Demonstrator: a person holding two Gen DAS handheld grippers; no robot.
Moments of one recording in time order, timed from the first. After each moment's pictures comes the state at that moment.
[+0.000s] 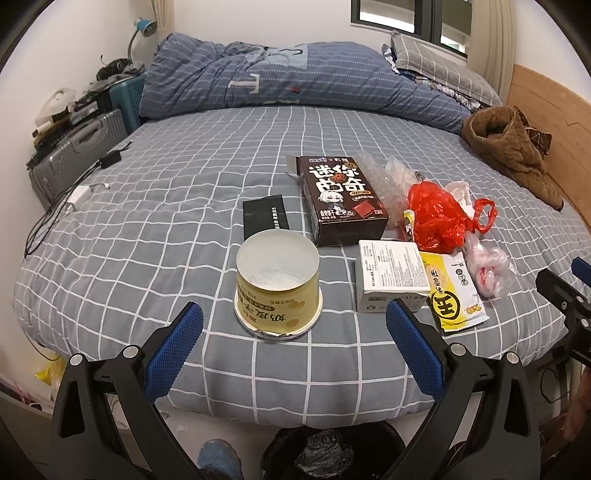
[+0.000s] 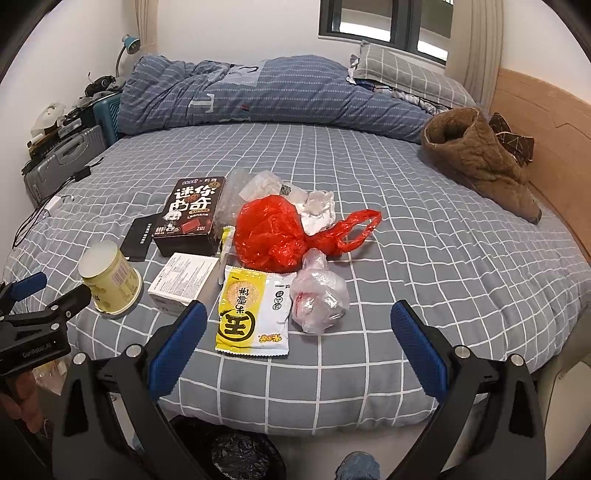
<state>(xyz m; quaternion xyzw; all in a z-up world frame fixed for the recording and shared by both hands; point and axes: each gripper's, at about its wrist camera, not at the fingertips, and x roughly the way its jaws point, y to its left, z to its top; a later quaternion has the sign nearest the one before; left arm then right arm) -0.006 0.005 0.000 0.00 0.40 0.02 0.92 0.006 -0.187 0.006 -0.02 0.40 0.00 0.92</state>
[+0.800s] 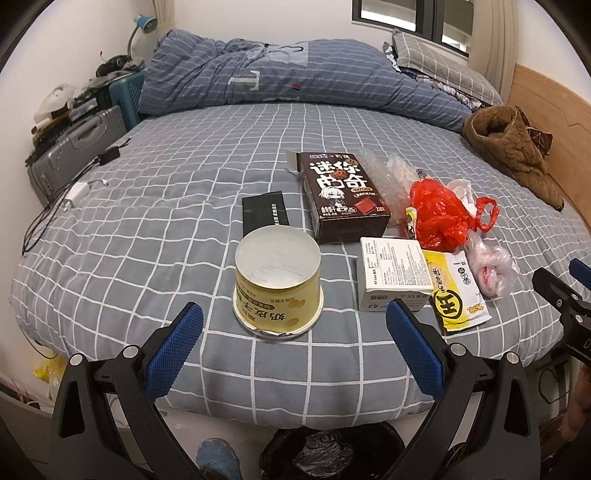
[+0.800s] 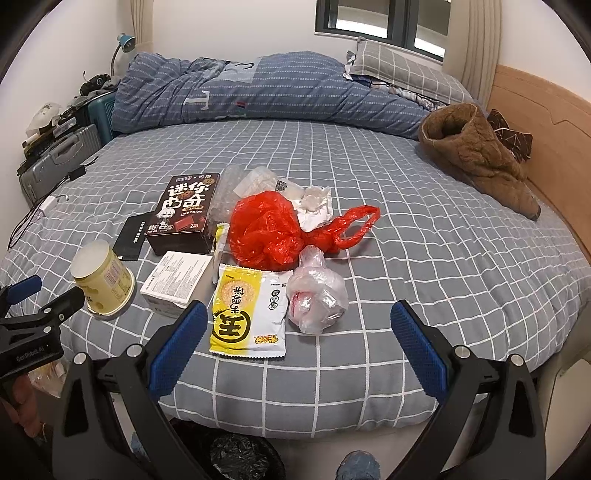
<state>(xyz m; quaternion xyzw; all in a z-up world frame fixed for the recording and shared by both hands) -0.003 0.005 -0.004 -0.01 0.41 0.02 0.91 0.013 -0.186 -0.002 -0.02 0.40 0.00 0.91</state>
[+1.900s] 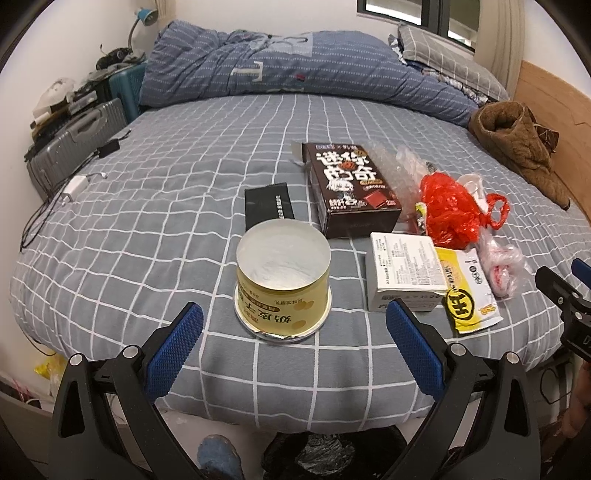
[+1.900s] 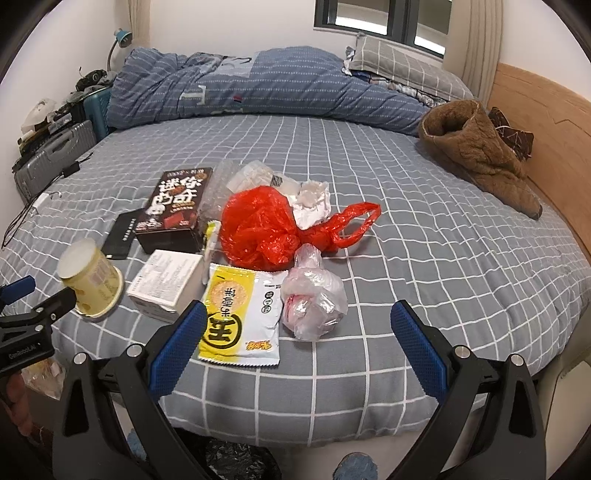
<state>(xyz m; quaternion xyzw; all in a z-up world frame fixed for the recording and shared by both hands) 0.010 0.011 -0.018 -0.01 0.42 0.02 0.91 0.025 -0.191 -0.015 -0.02 0.41 -0.01 0.91</state>
